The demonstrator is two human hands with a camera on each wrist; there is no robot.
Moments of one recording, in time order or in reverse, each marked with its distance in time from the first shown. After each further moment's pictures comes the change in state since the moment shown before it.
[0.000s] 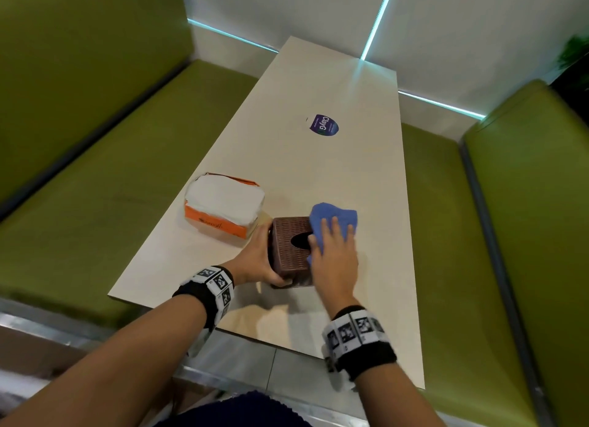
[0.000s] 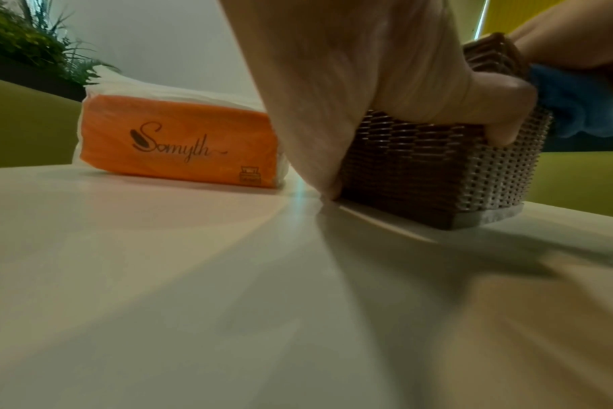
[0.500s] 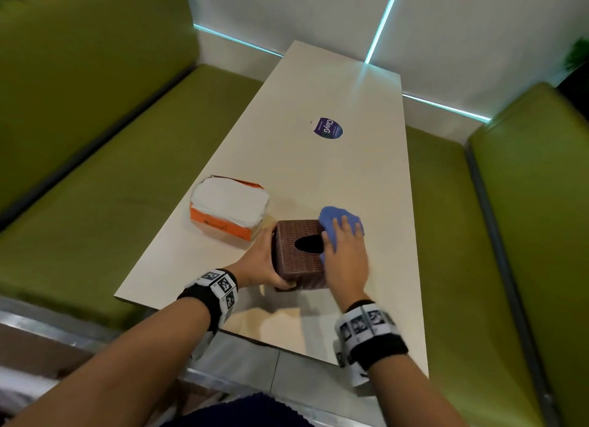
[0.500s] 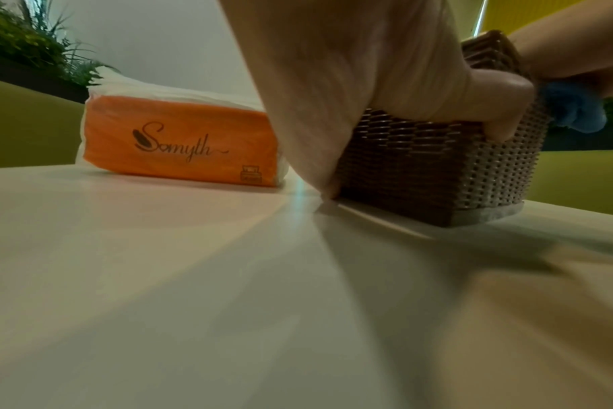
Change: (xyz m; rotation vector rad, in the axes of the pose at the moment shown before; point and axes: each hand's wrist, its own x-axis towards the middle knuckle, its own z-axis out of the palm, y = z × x) left_hand 0.002 -0.003 0.001 0.016 0.006 0.068; right_hand 0.013 0.017 0.001 0.133 0.087 0.072
